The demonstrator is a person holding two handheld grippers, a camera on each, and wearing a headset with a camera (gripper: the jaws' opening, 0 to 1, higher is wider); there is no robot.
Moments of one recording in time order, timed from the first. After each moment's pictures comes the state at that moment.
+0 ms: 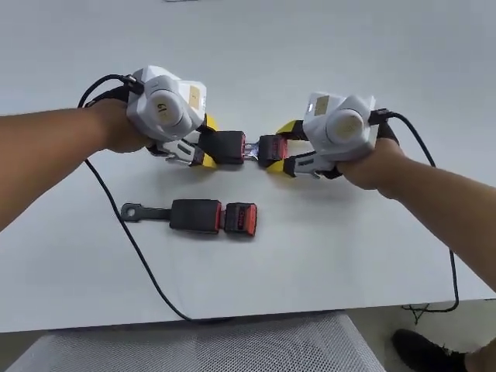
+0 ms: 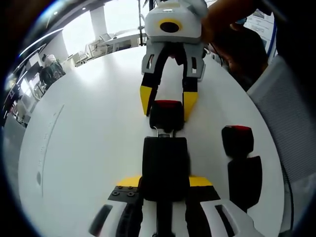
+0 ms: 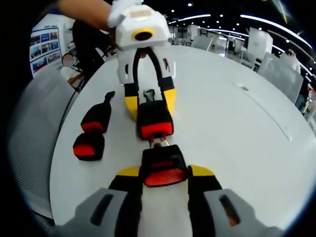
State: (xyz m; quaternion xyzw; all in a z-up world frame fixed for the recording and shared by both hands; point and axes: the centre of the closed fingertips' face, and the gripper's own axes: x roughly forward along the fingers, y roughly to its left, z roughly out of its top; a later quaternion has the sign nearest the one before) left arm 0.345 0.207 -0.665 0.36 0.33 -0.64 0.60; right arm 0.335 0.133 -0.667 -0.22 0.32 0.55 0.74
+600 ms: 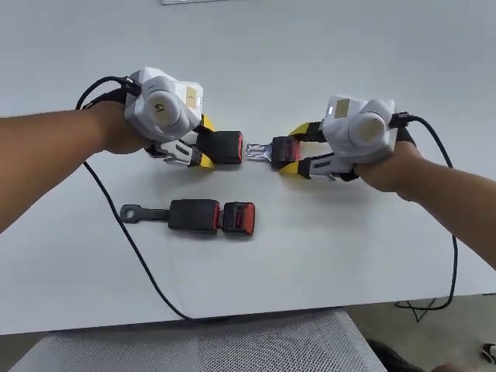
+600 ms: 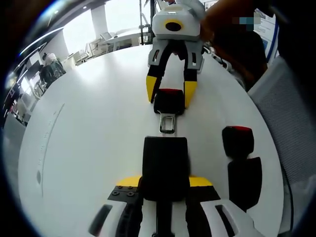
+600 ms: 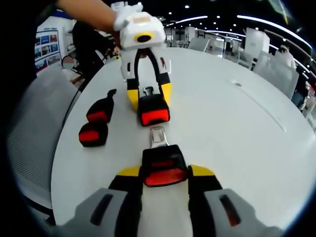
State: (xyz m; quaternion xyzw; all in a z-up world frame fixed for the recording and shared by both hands) left arm 0.344 0.207 -0.667 0.36 0.33 -0.64 0.60; right arm 0.326 0.099 -0.667 -0.21 0.32 0.55 0.75
